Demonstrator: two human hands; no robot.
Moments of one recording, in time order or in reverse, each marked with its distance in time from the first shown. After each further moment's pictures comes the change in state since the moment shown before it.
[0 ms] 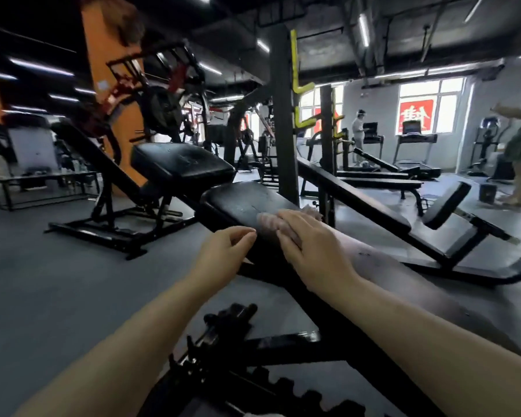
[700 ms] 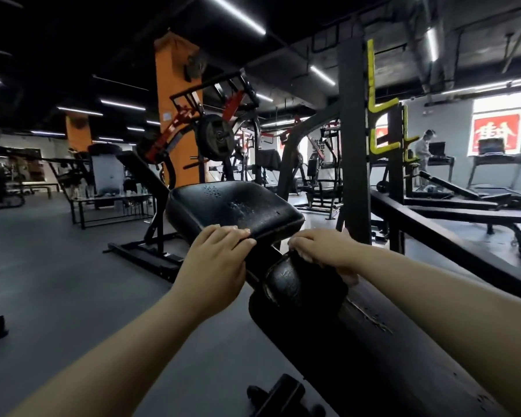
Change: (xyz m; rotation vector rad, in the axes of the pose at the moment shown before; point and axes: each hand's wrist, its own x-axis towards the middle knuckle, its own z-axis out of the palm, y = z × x) left_hand 0.177 -0.130 -0.081 1.030 0.188 0.391; right_hand 0.256 0.097 0.143 -0.125 -0.569 0.184
